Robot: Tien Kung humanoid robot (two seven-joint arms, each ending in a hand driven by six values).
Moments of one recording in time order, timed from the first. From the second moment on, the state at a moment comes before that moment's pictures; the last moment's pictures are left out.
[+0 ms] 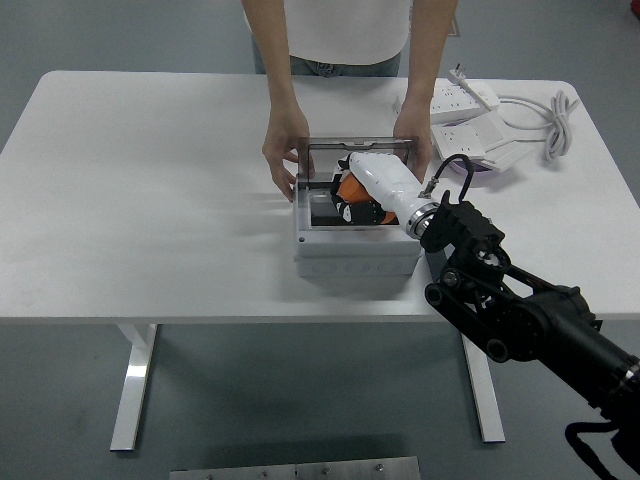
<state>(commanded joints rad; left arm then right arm) -0.18 0.37 -0.82 -0.43 1.11 0.04 0.56 0.61 -0.13 0.82 1.05 -2.00 -0.15 -0.05</state>
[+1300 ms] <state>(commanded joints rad) -0.18 0.37 -0.82 -0.43 1.11 0.03 0.57 0.61 -0.13 0.82 1.01 -1.90 -0.18 0.03</state>
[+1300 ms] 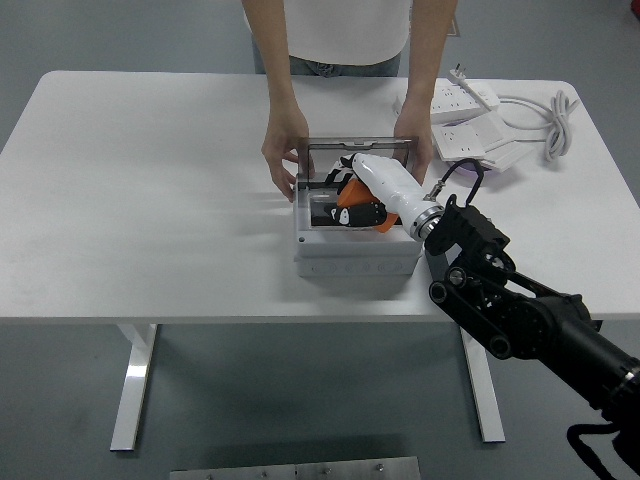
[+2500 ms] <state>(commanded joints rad) -0.20 0.36 -0.85 -0.43 1.16 0.00 0.58 0.64 -0.13 0.82 0.91 -1.83 -0.24 0.13</state>
